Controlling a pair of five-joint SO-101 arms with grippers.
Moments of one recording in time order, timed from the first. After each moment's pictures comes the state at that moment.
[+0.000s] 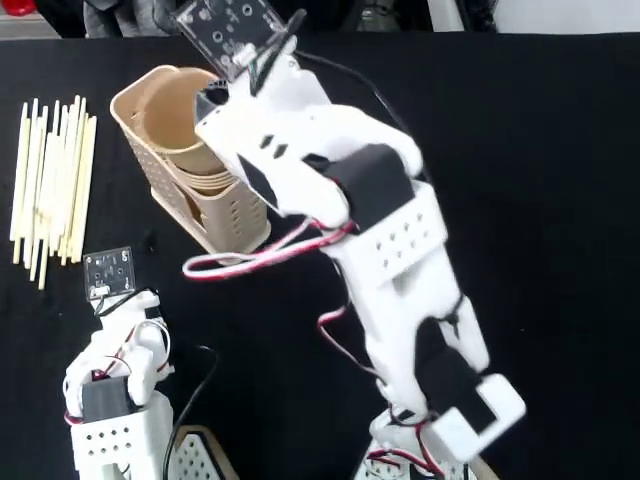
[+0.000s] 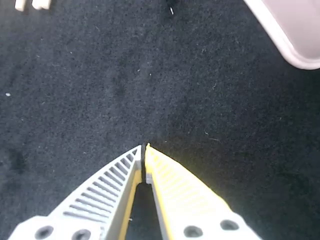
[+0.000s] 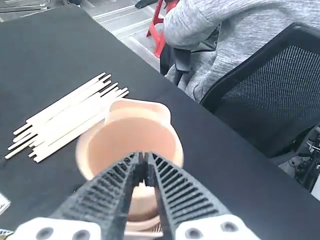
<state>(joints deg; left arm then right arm) -17.1 -104.0 96.4 72.5 -0.2 -36.5 -1.1 -37.1 74.9 12.8</state>
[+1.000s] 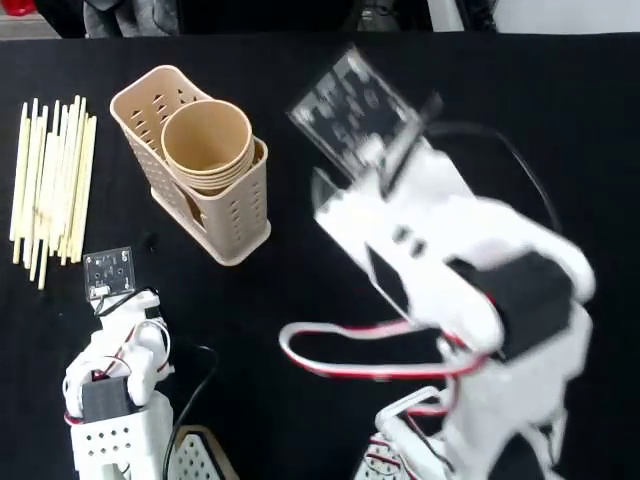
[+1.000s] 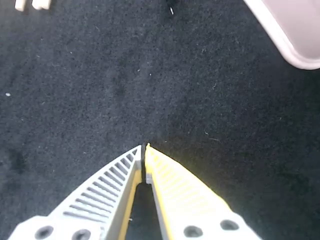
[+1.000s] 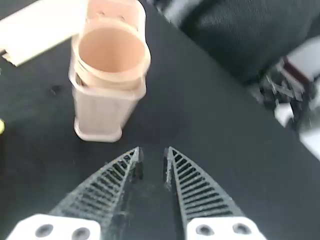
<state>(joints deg) -17.1 -104.0 96.4 72.5 -0.2 -23.2 -33.0 -17.9 99.3 21.8</state>
